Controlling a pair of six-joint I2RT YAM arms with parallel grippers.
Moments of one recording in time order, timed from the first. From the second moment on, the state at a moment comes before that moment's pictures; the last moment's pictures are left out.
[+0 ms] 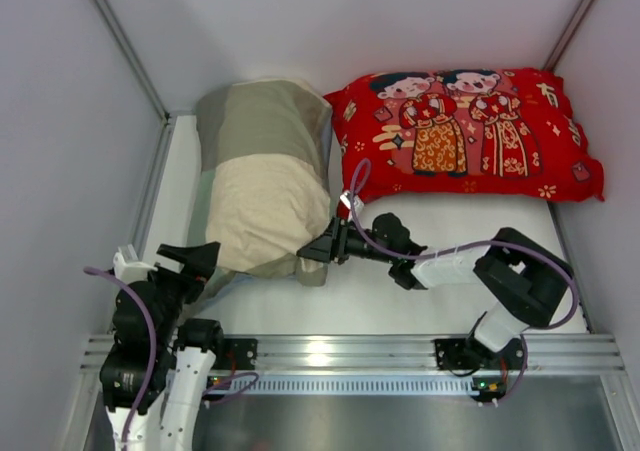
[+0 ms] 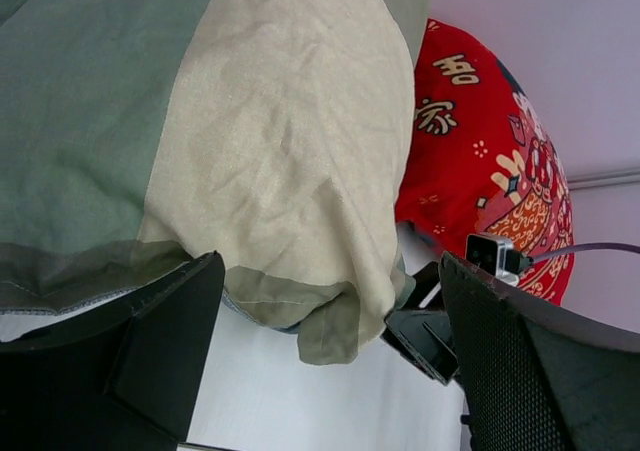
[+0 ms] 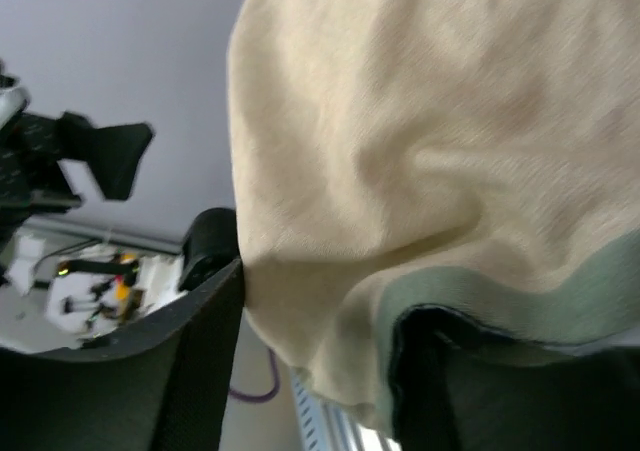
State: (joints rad) left arm -0.08 0.12 0.81 -0.97 -0.05 -1.01; right arm 0.90 1.59 0.57 0.96 -0.41 1.03
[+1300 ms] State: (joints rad) left arm -0.08 0.34 1.18 -1.18 -0.21 -0.82; right arm 0.91 1.32 1.30 0.09 -0.46 0.57
